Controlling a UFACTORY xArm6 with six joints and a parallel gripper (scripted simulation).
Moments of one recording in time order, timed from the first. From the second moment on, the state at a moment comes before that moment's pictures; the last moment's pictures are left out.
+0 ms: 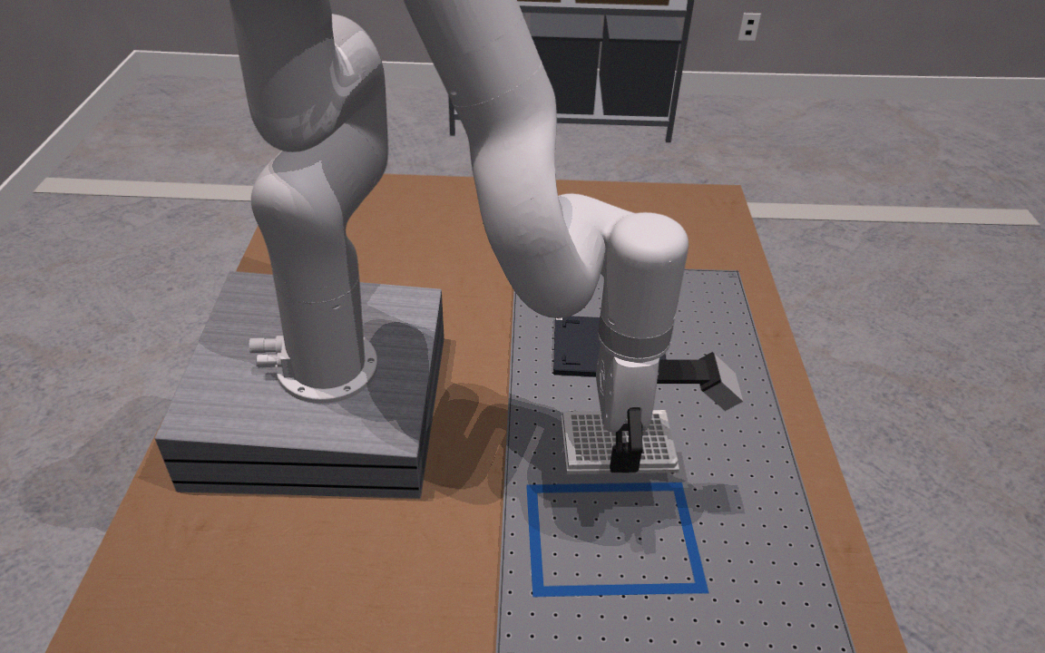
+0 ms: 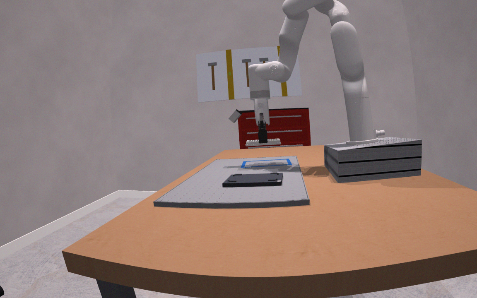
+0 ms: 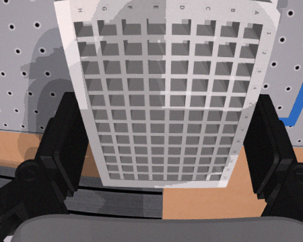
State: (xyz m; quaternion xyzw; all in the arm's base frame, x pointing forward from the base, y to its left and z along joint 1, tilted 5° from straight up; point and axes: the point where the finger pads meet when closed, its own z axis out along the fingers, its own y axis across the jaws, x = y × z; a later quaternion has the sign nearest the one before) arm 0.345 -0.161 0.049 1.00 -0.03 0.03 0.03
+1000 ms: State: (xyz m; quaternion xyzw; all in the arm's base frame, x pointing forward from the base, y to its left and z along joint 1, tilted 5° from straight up) arm 0.334 -0.228 0.050 1.00 -0.03 0.03 0.03
